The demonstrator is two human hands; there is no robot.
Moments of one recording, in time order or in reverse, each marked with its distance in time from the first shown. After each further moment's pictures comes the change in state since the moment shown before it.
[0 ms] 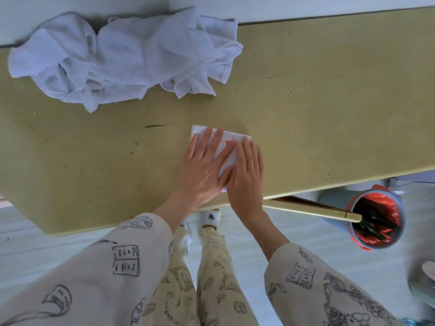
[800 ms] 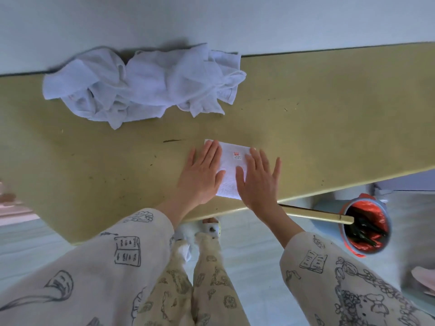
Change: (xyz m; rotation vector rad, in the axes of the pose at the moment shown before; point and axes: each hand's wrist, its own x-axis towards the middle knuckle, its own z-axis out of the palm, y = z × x) left_hand -0.006 -0.030 -0.036 -0.105 -0.303 -0.040; right_hand 0.022 -0.017 -0.032 -0.293 -0.249 0.127
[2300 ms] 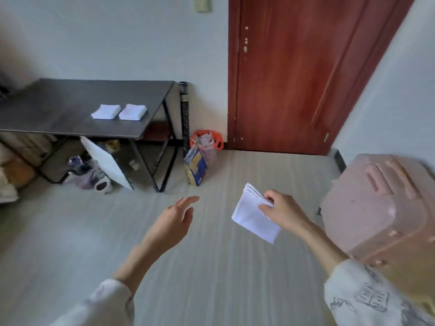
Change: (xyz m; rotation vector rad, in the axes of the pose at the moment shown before) left_hand -0.762 0.274 0.085 -0.510 1.130 -1.843; right_hand -0.543 -0.315 -0.141 0.019 -0.733 -1.770
